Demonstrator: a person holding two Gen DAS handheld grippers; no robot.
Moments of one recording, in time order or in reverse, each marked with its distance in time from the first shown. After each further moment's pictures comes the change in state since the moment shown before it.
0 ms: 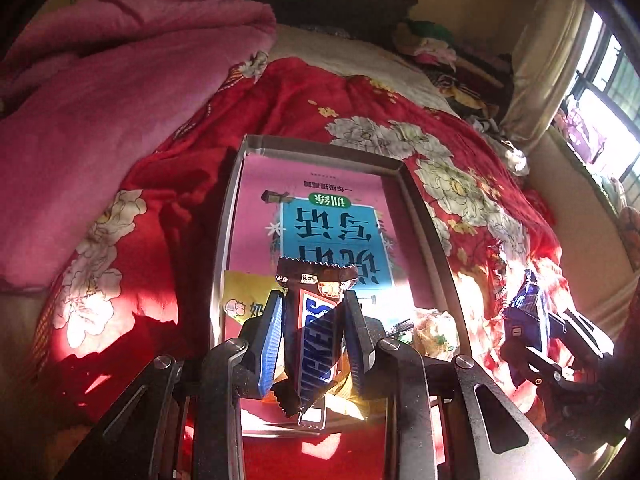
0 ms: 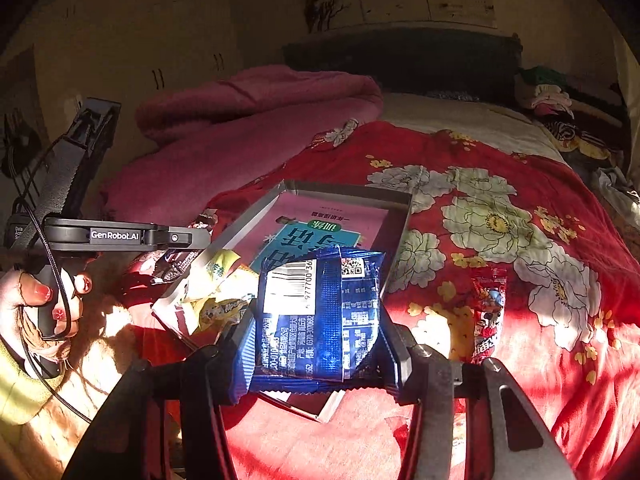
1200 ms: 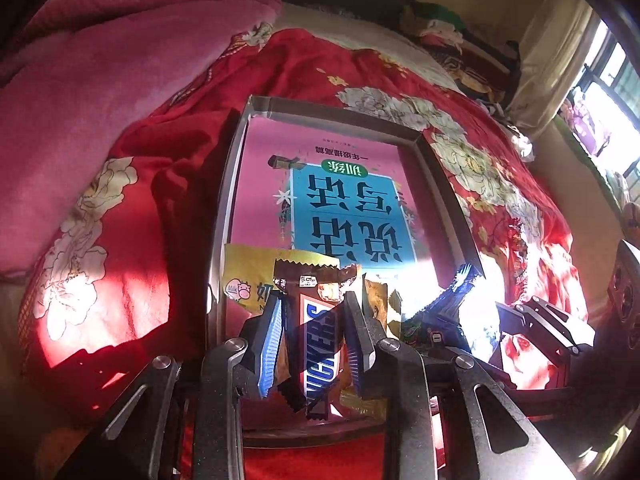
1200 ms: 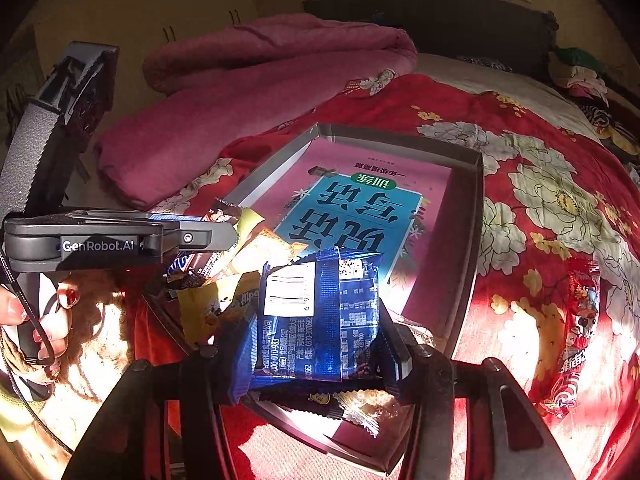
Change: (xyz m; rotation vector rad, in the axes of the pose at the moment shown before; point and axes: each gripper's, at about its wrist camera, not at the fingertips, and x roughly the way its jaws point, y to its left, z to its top) left arm 0.031 0.012 -0.010 -0.009 0.072 -0.007; right arm 0.075 0.027 -0.001 -0.027 0.154 0.062
